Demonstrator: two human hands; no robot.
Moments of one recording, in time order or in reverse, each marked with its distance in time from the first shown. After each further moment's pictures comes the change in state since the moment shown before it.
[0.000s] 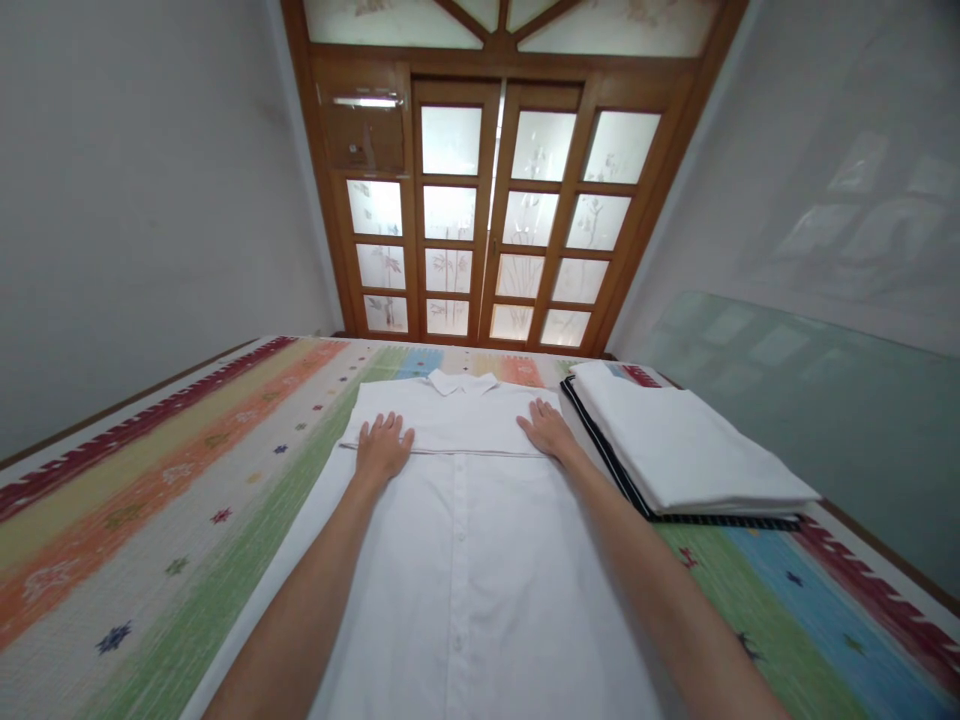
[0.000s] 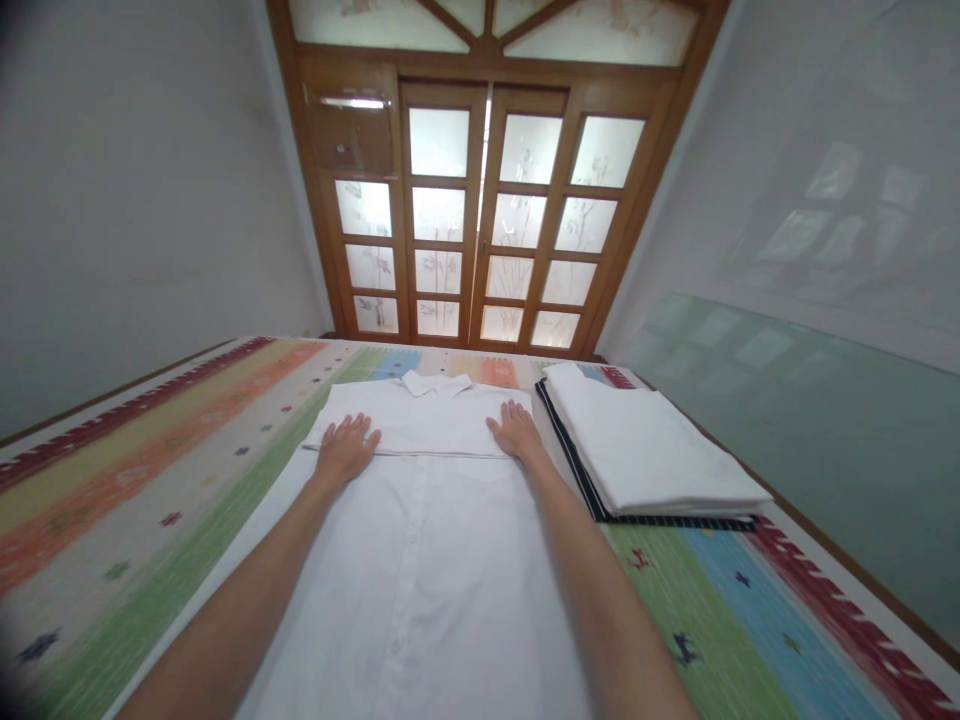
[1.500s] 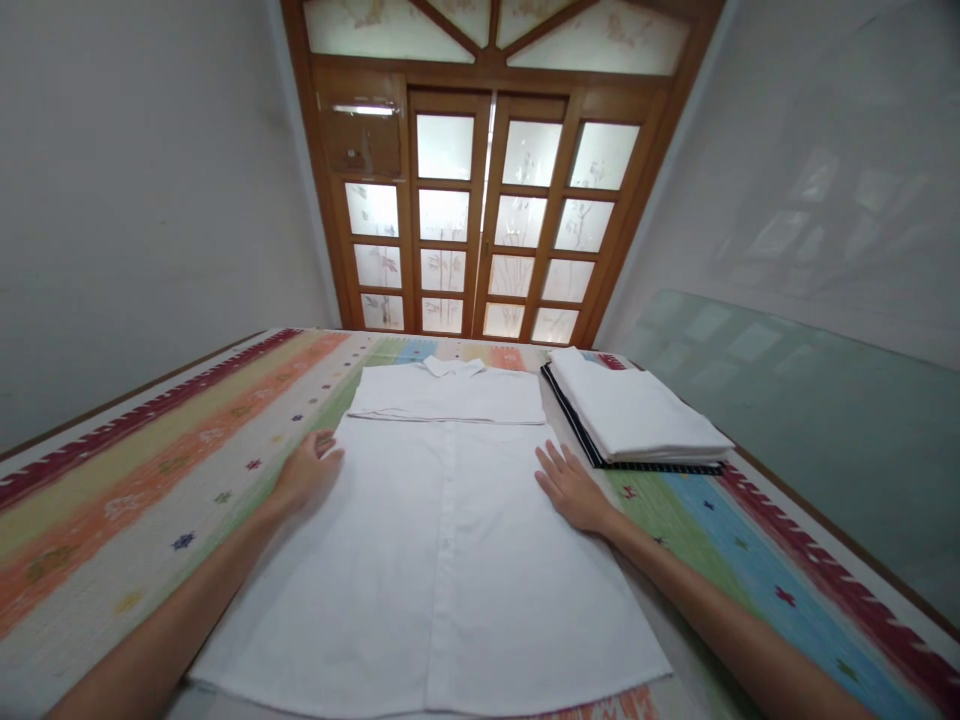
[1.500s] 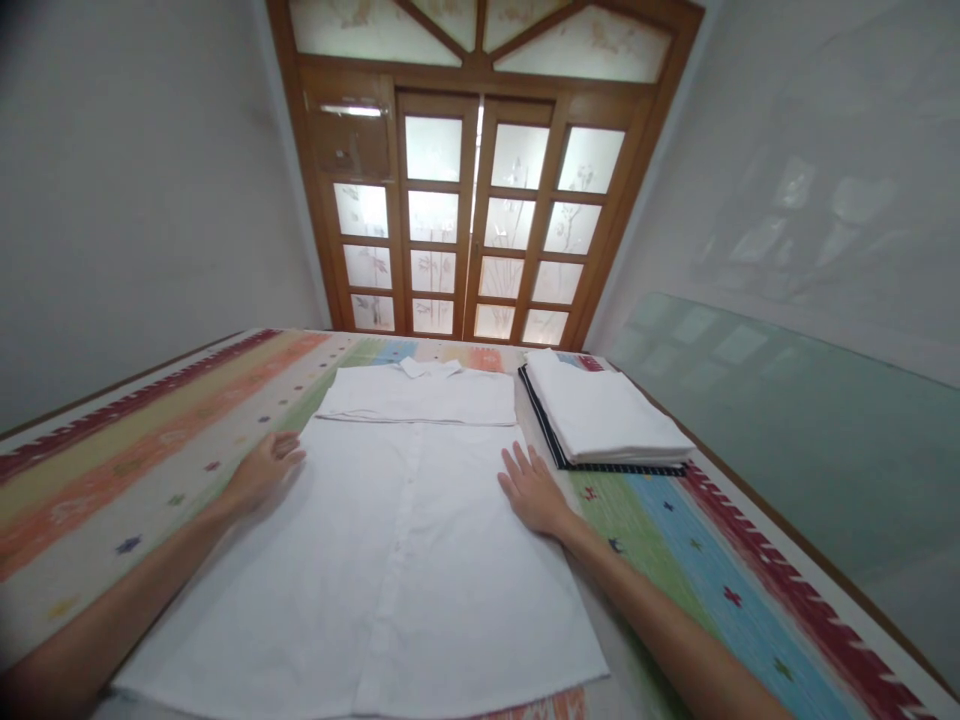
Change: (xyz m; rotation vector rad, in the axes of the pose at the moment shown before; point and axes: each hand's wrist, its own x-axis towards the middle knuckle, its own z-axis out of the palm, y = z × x) left_hand -0.118 -0.087 -0.054 -0.746 0.067 -0.284; right_hand -0.203 0.031 0.011 0.152 0.084 -0.236
